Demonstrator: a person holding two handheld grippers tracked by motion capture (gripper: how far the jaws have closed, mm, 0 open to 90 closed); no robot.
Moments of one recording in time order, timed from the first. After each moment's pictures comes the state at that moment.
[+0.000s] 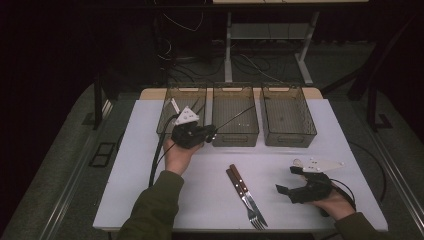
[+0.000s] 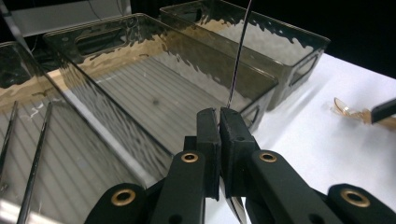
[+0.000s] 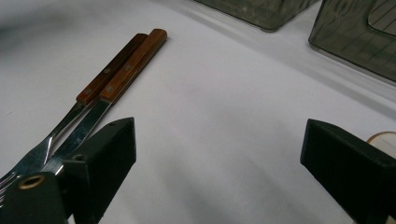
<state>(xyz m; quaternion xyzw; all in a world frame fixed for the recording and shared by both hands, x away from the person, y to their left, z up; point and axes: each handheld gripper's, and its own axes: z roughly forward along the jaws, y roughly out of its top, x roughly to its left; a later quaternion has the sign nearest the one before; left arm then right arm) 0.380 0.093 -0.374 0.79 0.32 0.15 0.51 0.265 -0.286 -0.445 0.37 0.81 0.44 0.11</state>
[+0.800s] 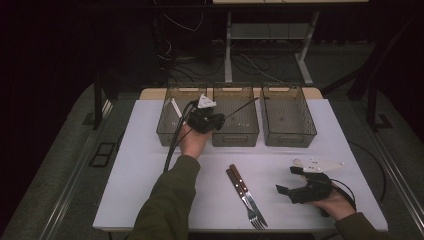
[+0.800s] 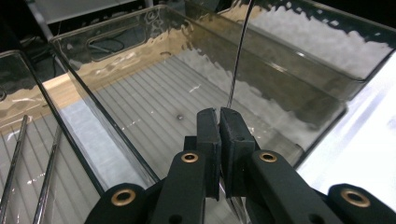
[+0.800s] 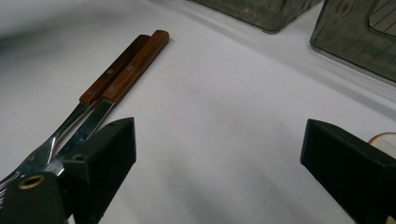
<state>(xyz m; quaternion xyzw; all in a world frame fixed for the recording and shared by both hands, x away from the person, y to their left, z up) 0.430 0.054 -0.378 0.81 0.35 0.18 0.45 0.265 -0.286 -0.445 0.37 0.81 0.45 0.11</state>
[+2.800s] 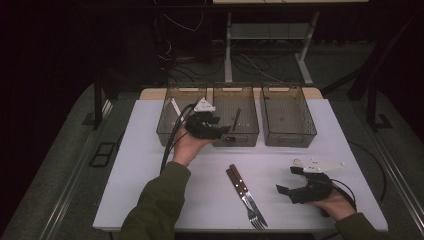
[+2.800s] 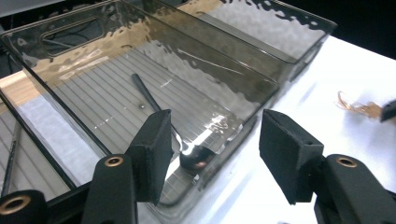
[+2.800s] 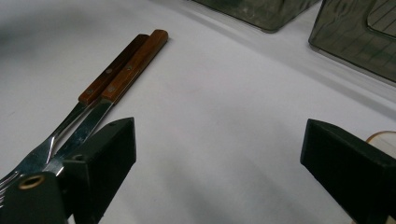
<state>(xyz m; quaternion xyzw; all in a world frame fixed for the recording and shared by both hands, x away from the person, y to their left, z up) 0.400 0.063 -0.364 0.83 0.30 0.12 0.46 0.265 -0.286 -0.445 0.37 0.81 0.44 0.11</state>
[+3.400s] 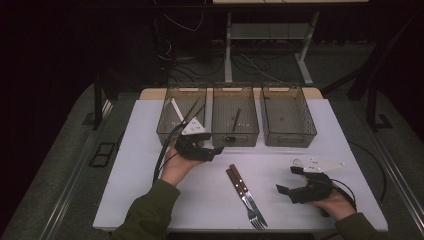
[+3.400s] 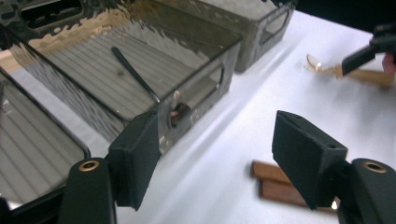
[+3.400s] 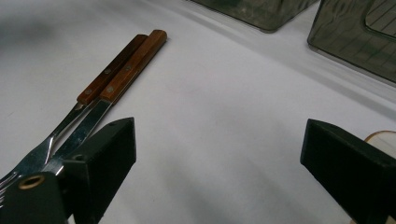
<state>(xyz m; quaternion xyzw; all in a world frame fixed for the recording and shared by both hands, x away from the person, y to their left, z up) 0.351 0.090 -0.388 0.83 0.28 0.12 0.47 0.264 -0.287 -0.445 0.37 0.81 0.44 0.11</state>
